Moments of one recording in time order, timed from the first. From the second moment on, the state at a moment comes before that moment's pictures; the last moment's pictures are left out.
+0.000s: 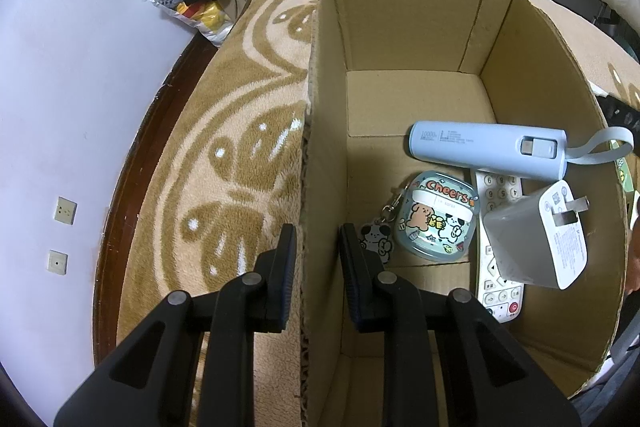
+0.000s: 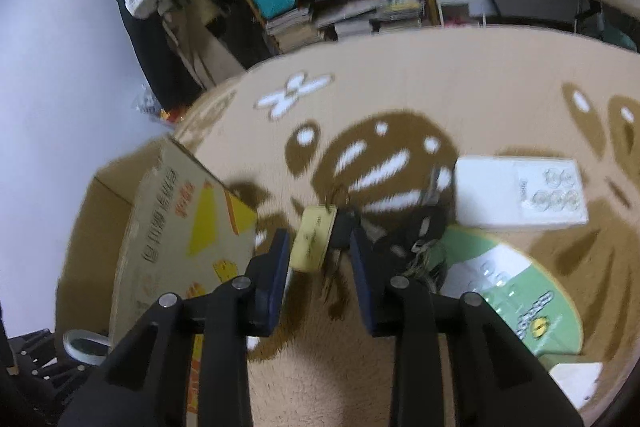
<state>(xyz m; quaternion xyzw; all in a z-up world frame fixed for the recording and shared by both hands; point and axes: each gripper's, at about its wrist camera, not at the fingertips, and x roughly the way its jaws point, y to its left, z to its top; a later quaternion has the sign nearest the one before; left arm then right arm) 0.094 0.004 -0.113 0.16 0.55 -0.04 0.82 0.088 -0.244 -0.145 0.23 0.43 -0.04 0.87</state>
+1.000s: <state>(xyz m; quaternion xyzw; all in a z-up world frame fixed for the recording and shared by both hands) 0.100 0.009 -0.119 0.16 0.55 -0.05 0.82 0.106 -0.227 -0.164 0.20 0.44 -0.07 0.87</state>
